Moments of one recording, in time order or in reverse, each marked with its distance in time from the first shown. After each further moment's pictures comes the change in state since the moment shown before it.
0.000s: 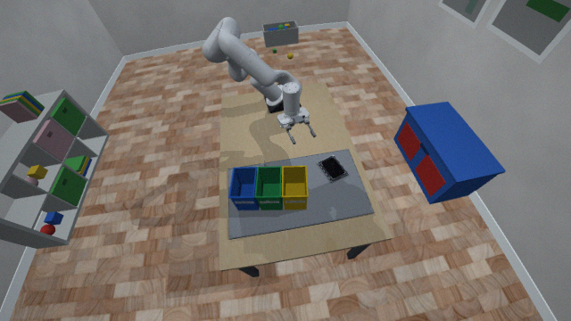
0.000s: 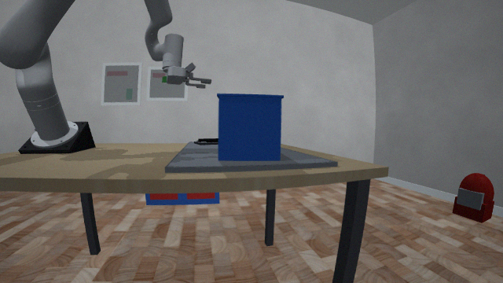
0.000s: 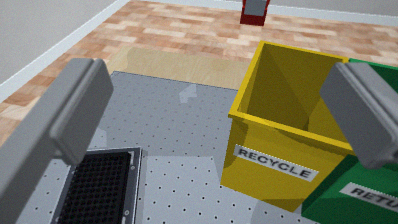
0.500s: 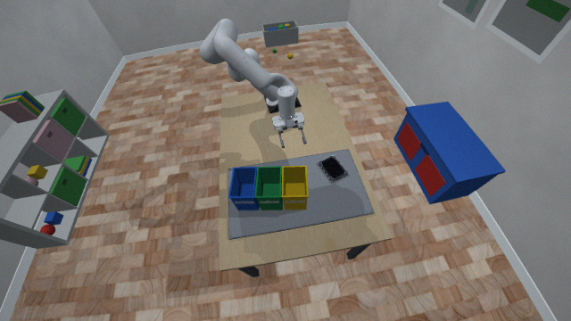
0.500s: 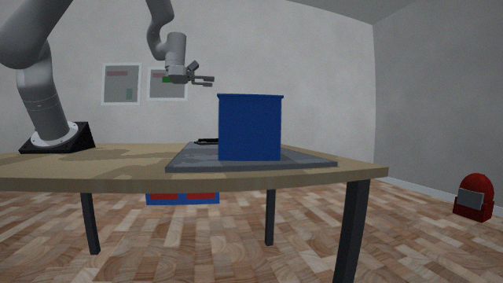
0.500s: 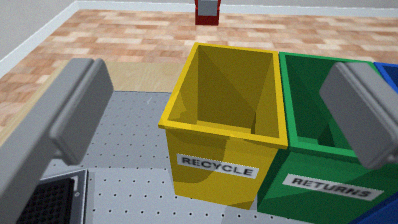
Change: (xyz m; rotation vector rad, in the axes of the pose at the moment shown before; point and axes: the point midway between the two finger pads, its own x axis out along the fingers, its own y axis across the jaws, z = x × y) arm 0.009 -0.058 -0.002 0.003 -0.013 -0.190
